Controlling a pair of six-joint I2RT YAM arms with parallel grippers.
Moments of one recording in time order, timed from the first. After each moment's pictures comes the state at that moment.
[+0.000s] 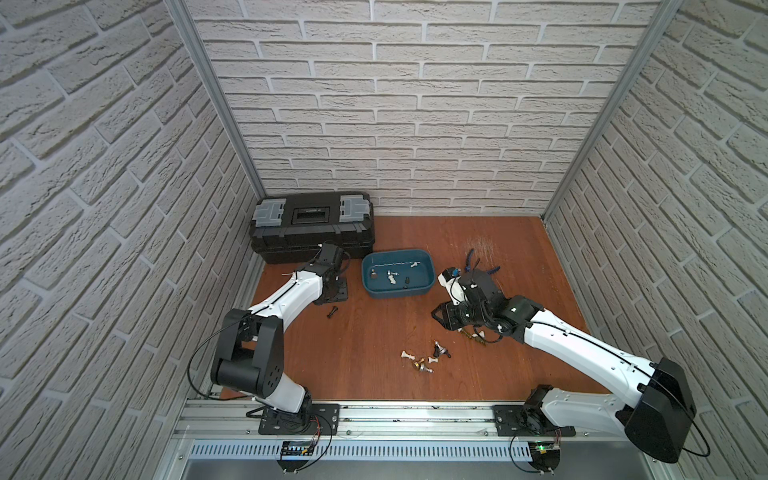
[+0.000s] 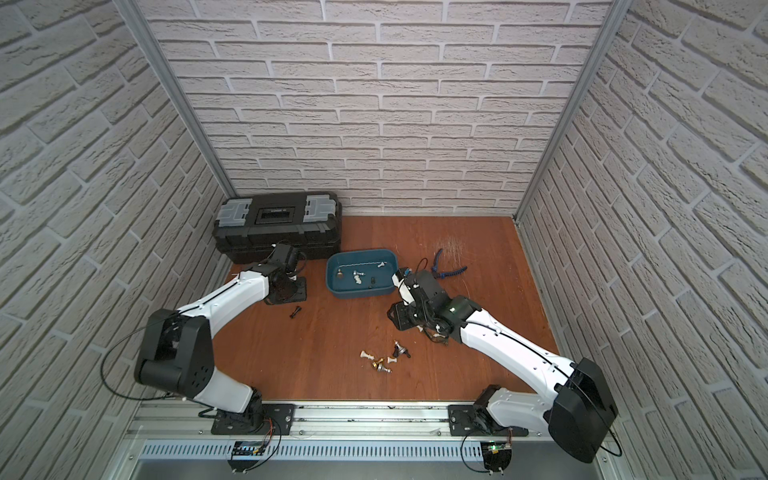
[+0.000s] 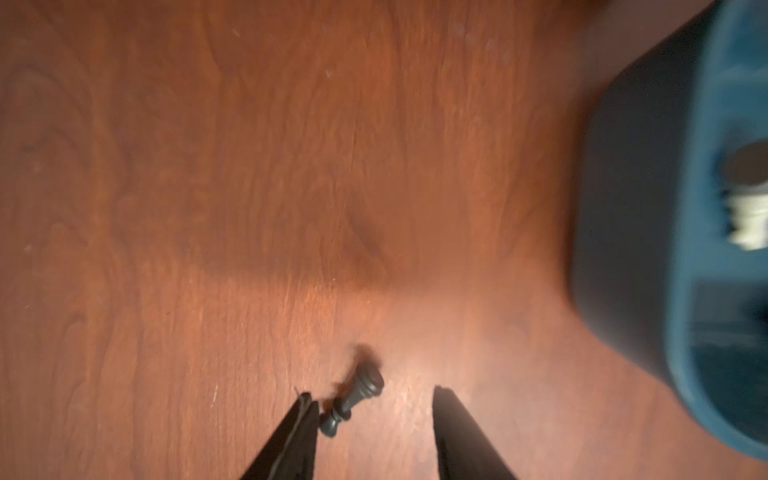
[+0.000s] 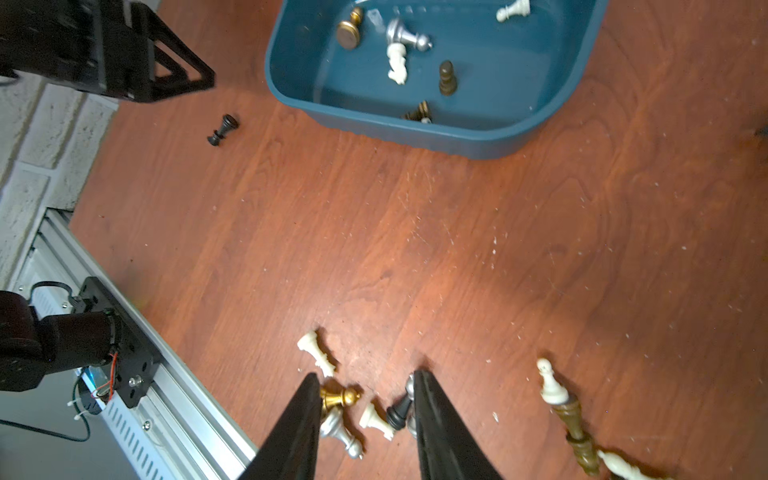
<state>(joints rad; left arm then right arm) -0.25 1.59 1.03 -0.69 -0.12 -0.30 0.67 1.22 0.89 -0.54 -0.14 0.39</state>
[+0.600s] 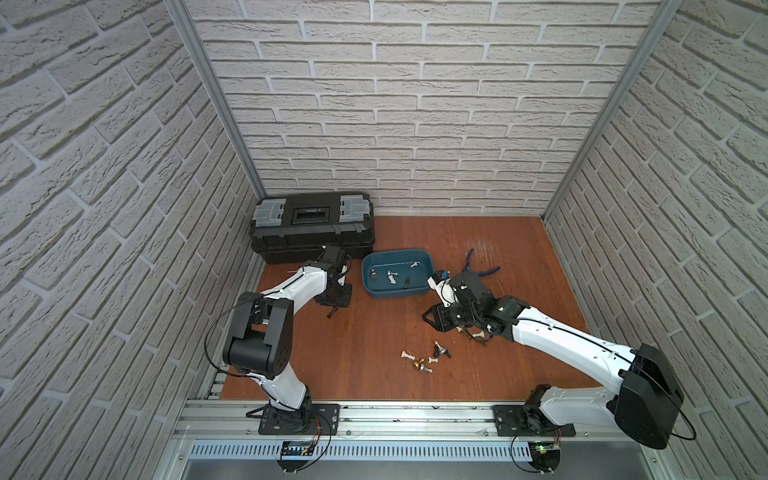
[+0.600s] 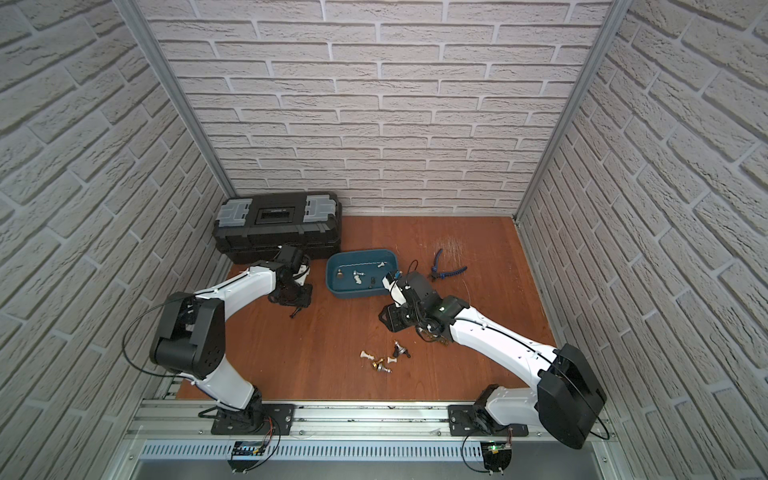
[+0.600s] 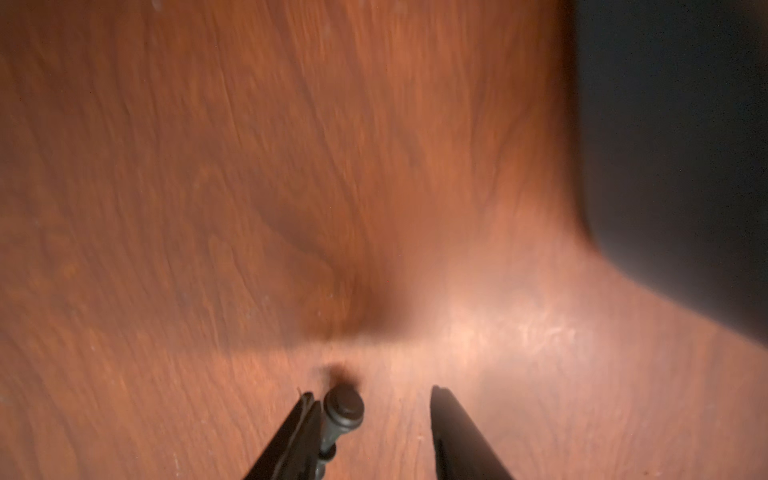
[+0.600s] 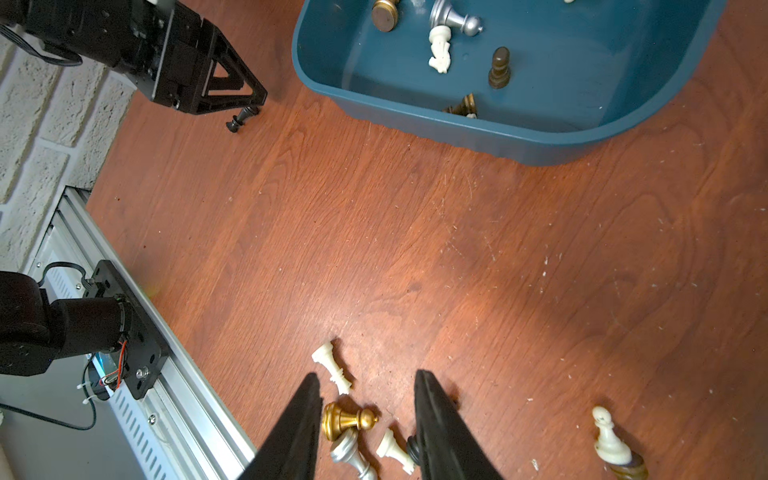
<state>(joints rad) -0.24 1.66 1.03 -0.72 -0.02 -0.08 0.69 1.29 0.87 -0.46 -0.19 0.38</state>
